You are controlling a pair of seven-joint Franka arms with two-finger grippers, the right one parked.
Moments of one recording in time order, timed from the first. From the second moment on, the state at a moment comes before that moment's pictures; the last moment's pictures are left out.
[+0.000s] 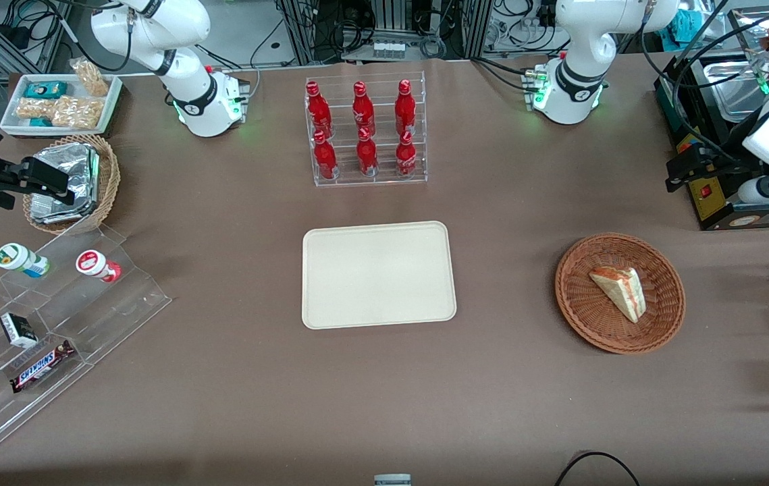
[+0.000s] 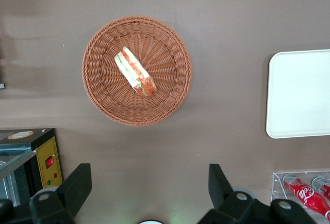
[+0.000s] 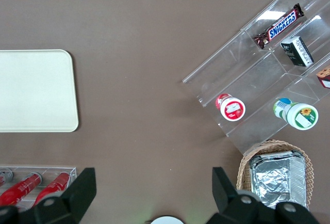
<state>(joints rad) -0.08 -0.03 0.02 -1.60 -0.01 1.51 -0.06</state>
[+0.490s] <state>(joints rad) -0.04 0.12 0.03 -1.72 -0.01 1.66 -0.06</state>
